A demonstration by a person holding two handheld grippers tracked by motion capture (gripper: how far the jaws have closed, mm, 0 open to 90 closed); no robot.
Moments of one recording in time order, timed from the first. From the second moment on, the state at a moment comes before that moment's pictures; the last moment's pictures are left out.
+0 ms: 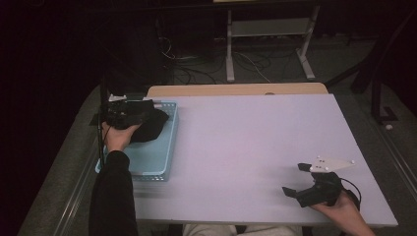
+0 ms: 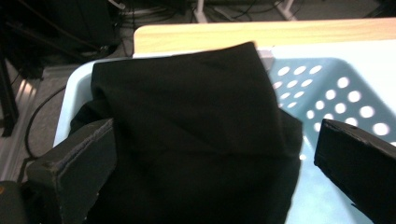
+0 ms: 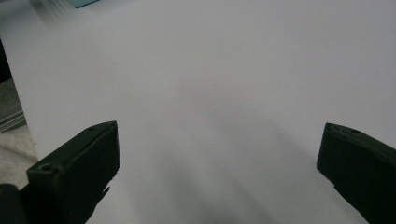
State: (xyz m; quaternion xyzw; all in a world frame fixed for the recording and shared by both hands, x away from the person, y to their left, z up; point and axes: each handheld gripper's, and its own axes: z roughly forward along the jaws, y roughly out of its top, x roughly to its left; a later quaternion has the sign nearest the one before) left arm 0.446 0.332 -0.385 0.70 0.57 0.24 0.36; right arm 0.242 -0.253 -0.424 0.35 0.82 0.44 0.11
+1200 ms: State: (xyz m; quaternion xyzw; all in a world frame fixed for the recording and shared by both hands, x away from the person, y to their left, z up) left arm 0.460 0.316 -0.408 0.73 0.58 0.21 0.31; right arm 0.243 -0.249 -0.424 0.34 0.83 0.43 0.12
